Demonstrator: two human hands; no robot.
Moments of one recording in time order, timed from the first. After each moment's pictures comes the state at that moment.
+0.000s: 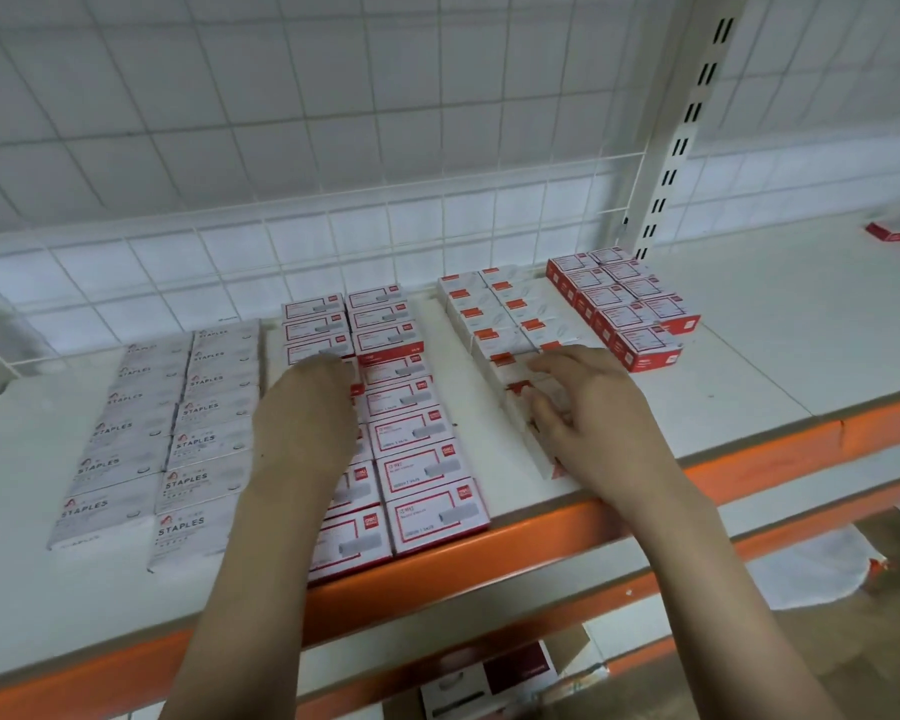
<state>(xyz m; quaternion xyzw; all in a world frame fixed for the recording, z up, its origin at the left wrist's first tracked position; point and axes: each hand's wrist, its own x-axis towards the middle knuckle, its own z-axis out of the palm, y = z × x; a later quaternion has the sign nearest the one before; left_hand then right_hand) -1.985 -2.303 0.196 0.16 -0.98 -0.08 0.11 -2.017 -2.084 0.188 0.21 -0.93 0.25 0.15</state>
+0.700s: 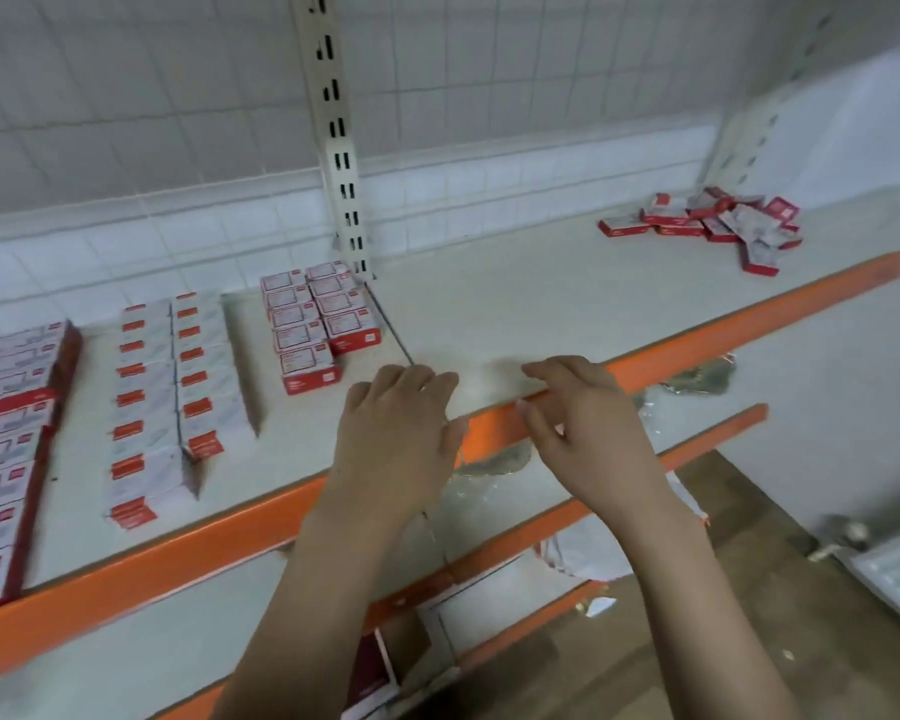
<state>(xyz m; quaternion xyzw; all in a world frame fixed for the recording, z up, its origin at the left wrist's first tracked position) -2.033 -1.942 0.202 -0.12 -0.98 -0.10 0.10 -2.043 -1.765 0.184 0.12 -0.95 0.25 0.15</state>
